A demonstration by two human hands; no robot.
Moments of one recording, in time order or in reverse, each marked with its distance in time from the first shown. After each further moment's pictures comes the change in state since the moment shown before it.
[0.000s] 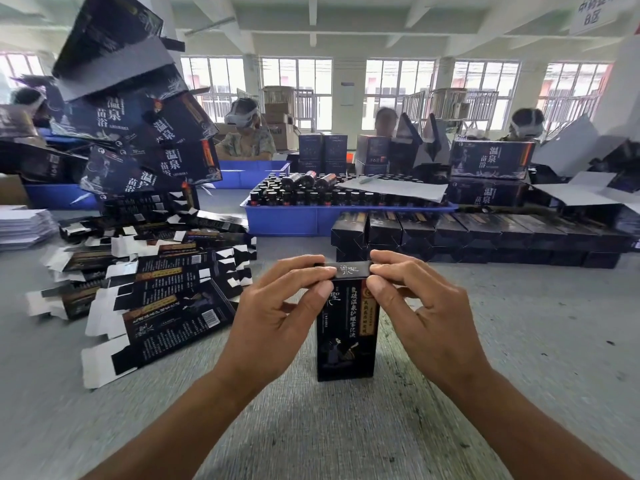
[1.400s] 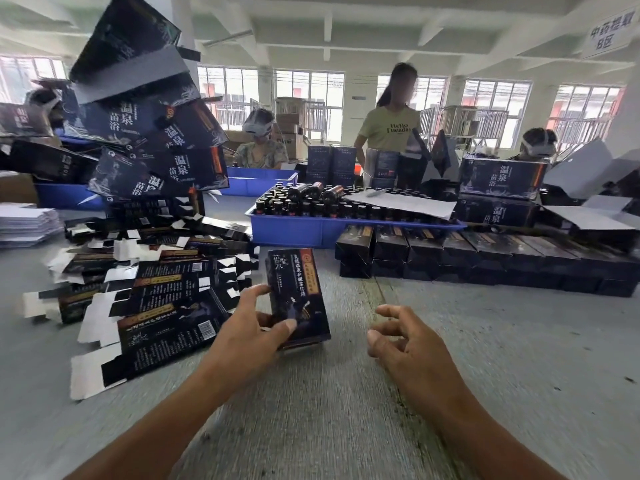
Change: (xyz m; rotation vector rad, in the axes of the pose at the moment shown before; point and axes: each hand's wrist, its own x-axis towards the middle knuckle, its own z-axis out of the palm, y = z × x) left_hand 0.001 -0.051 -0.018 0.117 -0.100 -0.697; right_hand -0.015 0.044 0.017 -0.029 -0.274 0.517
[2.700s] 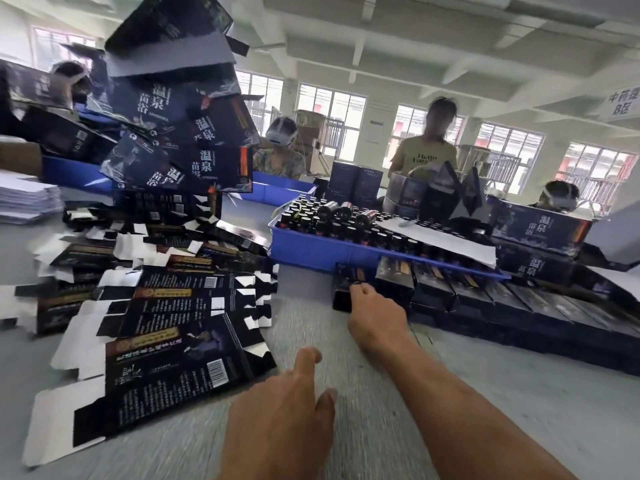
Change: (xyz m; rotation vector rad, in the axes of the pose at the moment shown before) left_hand 0.014 -0.017 0.024 0.549 0.087 0.062; right_hand 0.196 -0.007 0.107 -0.996 -0.134 -0.107
